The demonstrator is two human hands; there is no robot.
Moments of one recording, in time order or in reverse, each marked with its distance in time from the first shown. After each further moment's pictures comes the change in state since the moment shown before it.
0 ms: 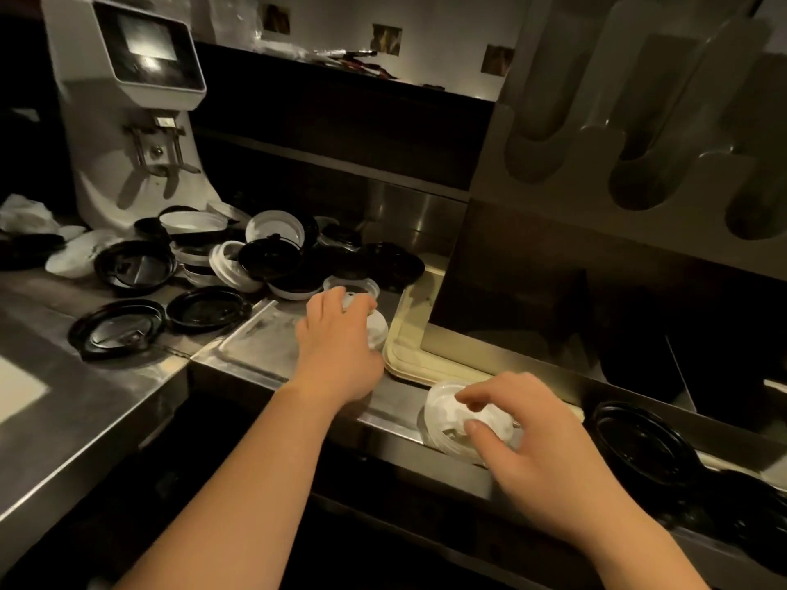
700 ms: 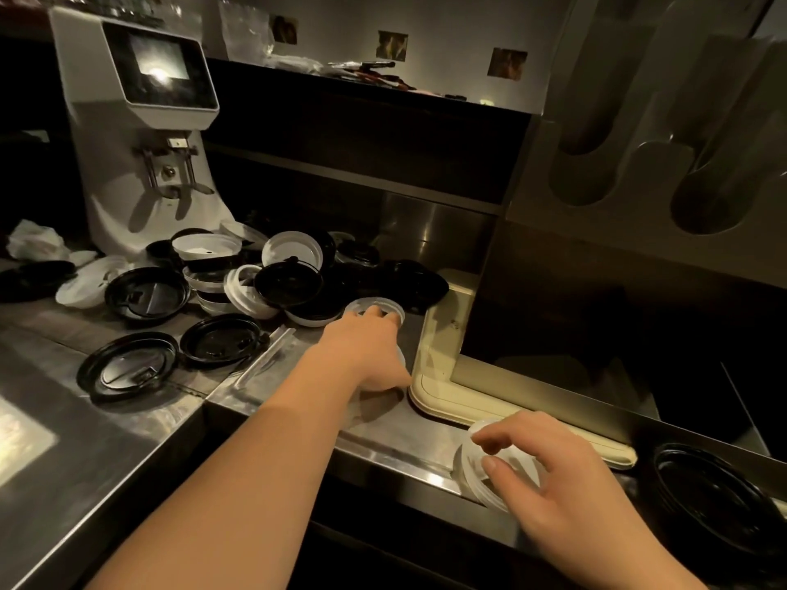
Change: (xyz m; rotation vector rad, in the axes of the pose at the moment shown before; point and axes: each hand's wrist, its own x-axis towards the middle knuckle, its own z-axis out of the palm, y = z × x) left_hand 0.068 -0.008 -0.023 0.345 -0.438 0.108; right_hand 0.027 0.001 0.023 0.064 -0.002 -0.008
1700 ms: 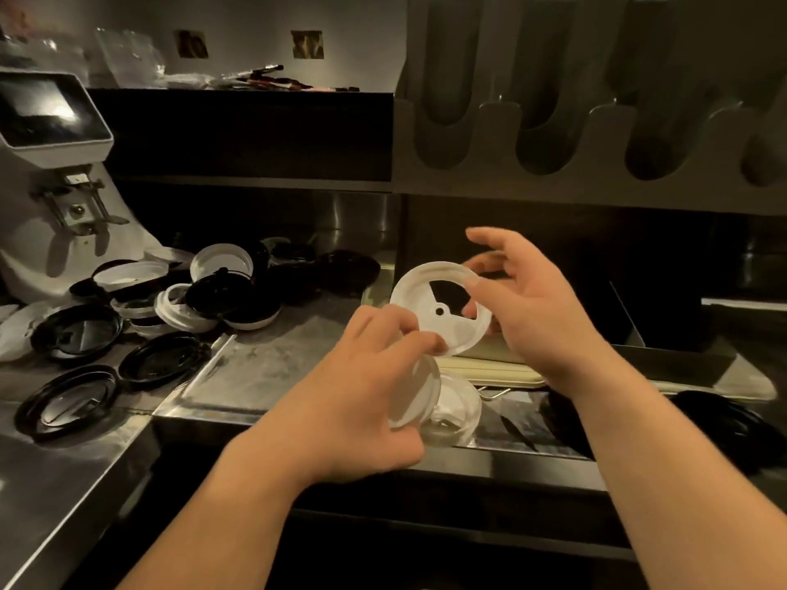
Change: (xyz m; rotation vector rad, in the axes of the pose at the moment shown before) left_hand -0.113 0.066 0.008 -0.178 0.370 0.701; right_hand 0.023 -0.019 -0.080 0.550 0.332 0.226
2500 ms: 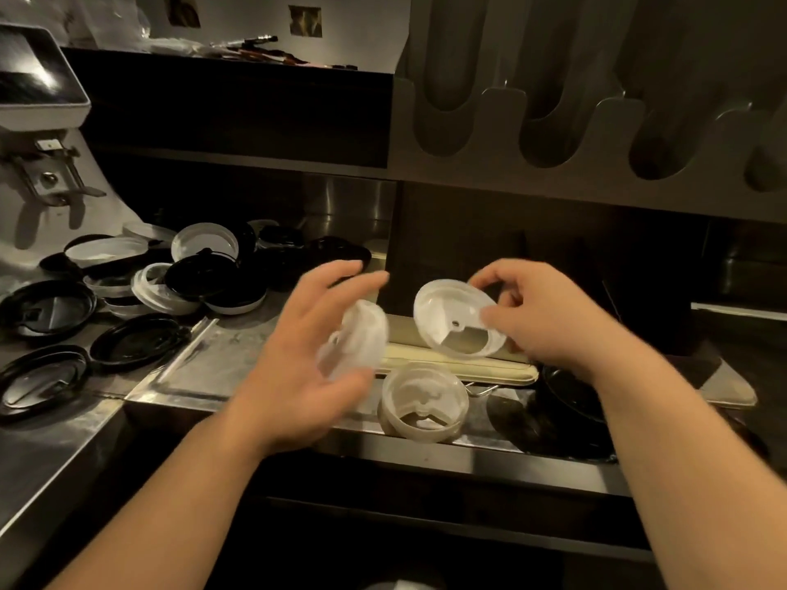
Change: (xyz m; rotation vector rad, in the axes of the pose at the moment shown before) left_hand -0.008 -0.036 0.012 -0.356 0.328 -0.077; right_hand 0.019 0.016 -0.028 -0.469 -0.174 0.129
